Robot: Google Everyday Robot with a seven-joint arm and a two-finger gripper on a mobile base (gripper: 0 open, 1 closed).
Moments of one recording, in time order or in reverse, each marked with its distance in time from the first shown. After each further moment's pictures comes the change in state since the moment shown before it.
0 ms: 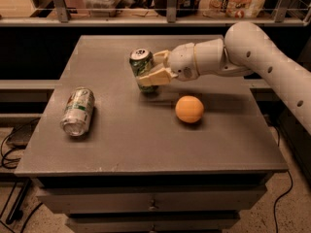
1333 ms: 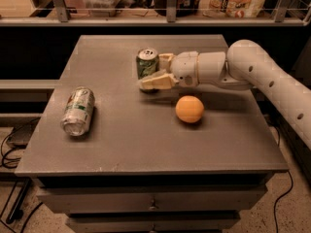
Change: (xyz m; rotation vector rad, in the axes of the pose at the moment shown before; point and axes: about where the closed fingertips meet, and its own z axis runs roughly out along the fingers) arm 0.015 -0.013 -0.002 0.070 -0.118 -0.011
